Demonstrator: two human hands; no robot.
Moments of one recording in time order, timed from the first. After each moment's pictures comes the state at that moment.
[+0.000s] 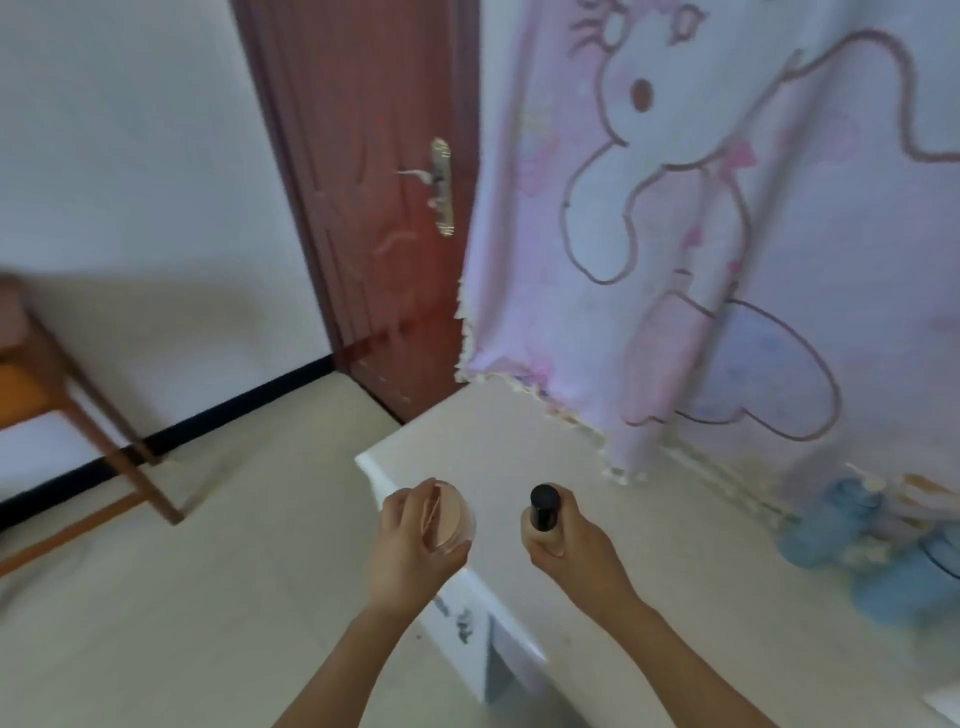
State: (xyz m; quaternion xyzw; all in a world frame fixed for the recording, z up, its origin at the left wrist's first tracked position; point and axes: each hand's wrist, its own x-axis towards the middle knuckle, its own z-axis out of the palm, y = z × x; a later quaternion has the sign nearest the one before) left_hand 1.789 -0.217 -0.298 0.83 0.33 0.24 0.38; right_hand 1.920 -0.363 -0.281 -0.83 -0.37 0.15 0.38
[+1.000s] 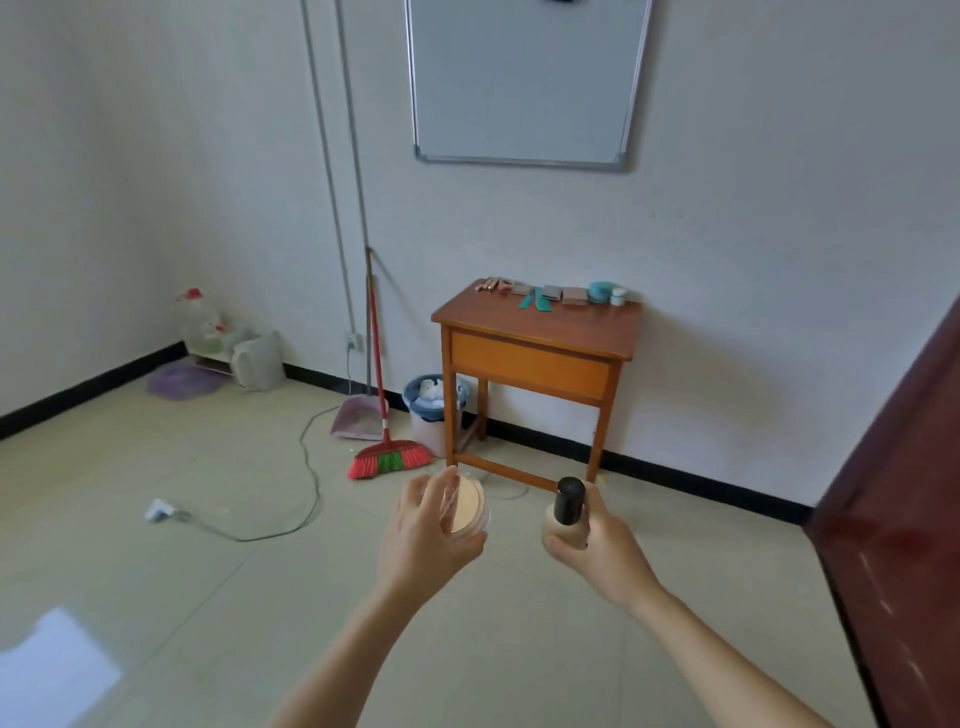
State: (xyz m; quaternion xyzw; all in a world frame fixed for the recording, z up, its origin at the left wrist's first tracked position) left_hand 1.390 0.009 -0.264 0.57 0.69 0.43 0.12; right_hand 1.597 0.057 -0.240 -0.47 -0.77 0.35 0.25
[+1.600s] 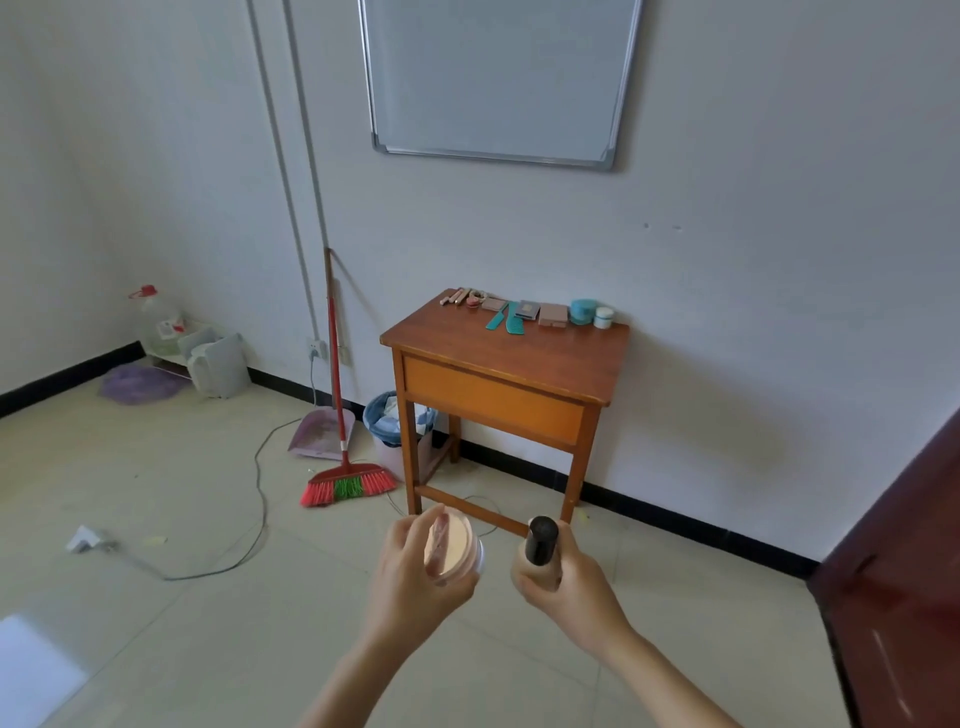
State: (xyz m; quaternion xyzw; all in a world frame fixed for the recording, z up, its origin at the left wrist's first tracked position) left_hand 1.455 0.207 -0.279 0.53 0.67 0.47 0.19; right_hand 1.640 0.266 -0.259 -0.44 -0.77 0.39 0.25
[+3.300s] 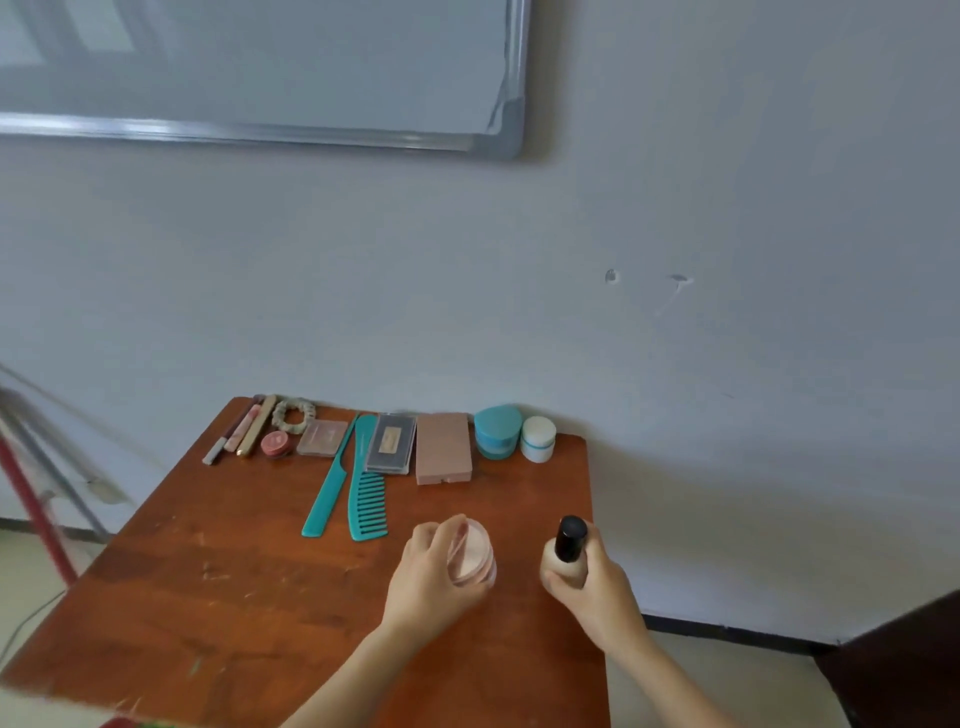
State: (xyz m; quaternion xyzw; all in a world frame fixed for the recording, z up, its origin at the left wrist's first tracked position) left_hand 1.450 0.907 -0.322 0.65 0.67 0.24 0.28; right_hand 1.648 0.897 -0.300 -0.65 -0.62 0.35 0.26
